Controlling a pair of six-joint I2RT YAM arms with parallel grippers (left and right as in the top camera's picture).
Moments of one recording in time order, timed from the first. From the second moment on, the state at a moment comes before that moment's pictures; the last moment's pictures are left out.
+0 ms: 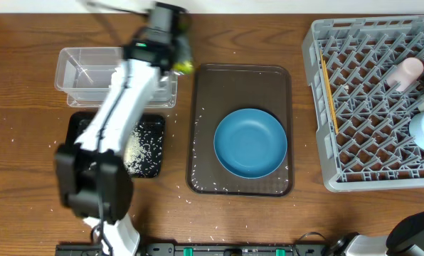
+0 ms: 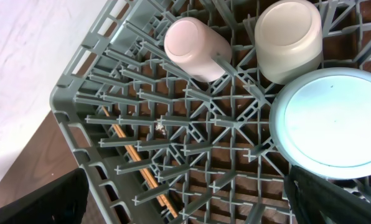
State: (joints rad) left arm -0.19 1.88 1.69 -0.69 -0.17 -0.58; right arm -0.71 1.59 1.48 -0.83 -0.42 0.28
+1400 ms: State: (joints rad) left arm 0.38 1.70 1.67 -1.00 -0.29 -1.03; right arm -0.71 1.59 1.48 -0.83 -0.42 0.28
